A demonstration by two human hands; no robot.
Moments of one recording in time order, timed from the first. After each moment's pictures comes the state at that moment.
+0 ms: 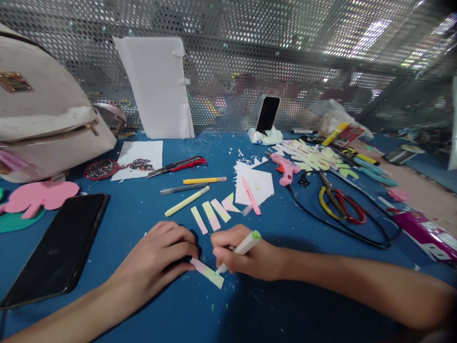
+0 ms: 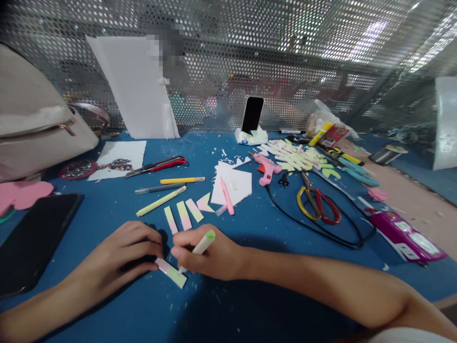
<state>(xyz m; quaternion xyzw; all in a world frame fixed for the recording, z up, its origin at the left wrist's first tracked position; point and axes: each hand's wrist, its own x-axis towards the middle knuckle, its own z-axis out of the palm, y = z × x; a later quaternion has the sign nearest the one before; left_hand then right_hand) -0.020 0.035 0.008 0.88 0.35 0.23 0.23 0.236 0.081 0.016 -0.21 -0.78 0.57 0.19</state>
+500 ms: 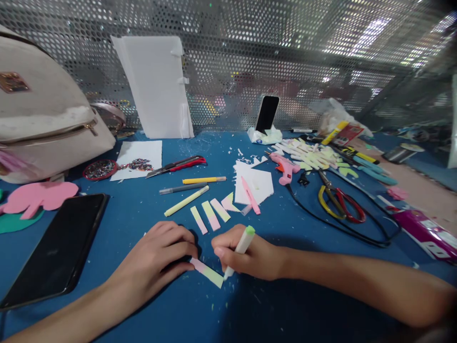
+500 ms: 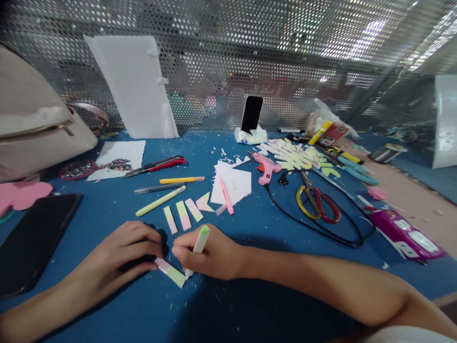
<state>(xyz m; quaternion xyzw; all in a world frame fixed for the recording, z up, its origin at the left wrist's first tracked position) -0.021 0.036 0.008 0.88 0.35 0.23 0.23 0.236 0.080 0.014 -0.21 -0.77 0.57 0.19</state>
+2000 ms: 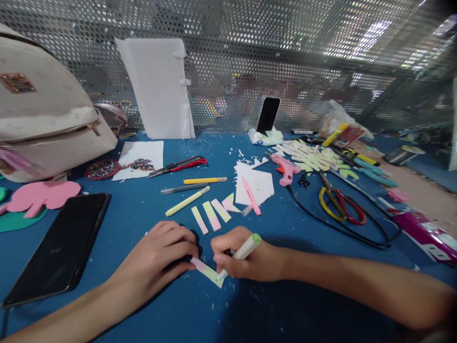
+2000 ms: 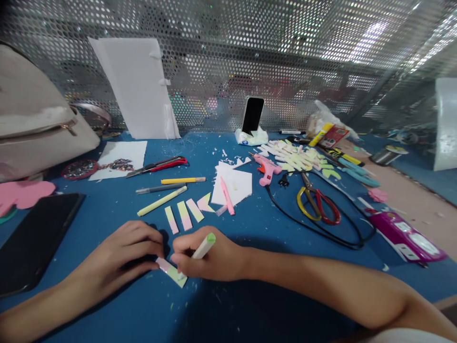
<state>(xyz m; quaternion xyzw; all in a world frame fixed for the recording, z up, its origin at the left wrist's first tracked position) -0.022 0.036 0.007 0.88 0.34 0.22 0.24 0.238 0.081 0.009 -0.20 -0.81 0.52 0.17</state>
